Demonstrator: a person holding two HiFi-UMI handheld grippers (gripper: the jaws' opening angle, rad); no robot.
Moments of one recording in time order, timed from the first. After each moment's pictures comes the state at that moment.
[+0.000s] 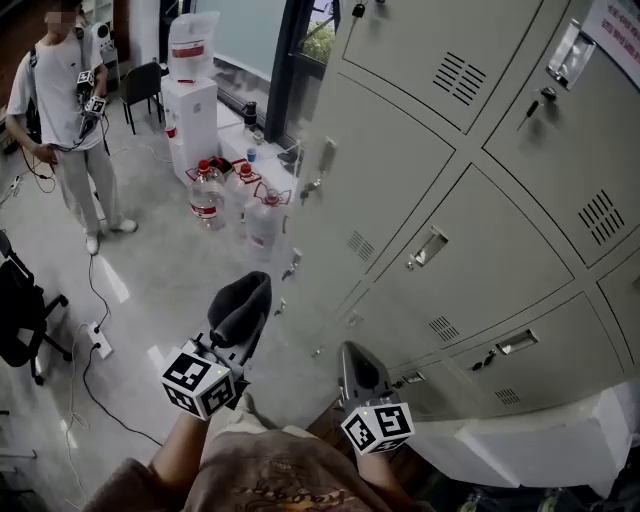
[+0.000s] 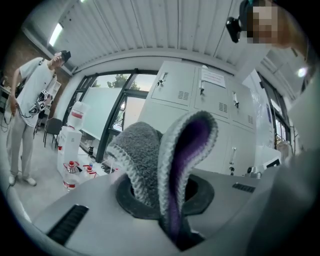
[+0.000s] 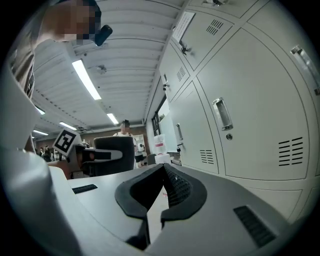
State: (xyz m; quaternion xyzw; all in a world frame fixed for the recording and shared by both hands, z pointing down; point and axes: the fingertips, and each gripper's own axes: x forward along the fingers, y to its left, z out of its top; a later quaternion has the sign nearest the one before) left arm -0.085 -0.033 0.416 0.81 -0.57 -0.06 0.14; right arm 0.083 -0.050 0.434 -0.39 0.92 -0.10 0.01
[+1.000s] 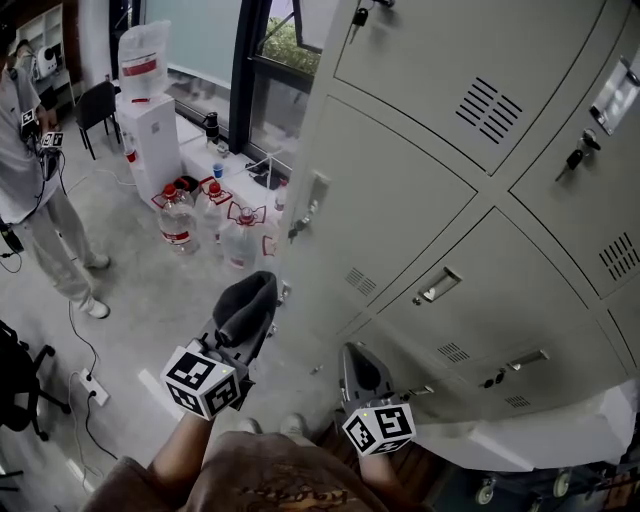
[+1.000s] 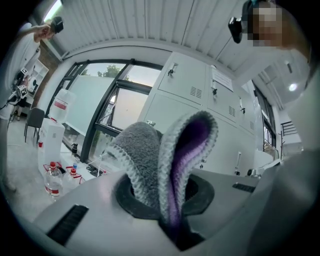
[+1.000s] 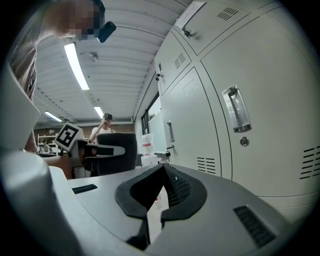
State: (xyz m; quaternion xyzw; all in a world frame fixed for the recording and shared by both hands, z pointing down) left arm -0.131 -0.154 0.416 0.85 -0.50 -0.07 0.16; right arm 0.031 -0.140 0.435 -0.46 0.88 -0.07 -0.01
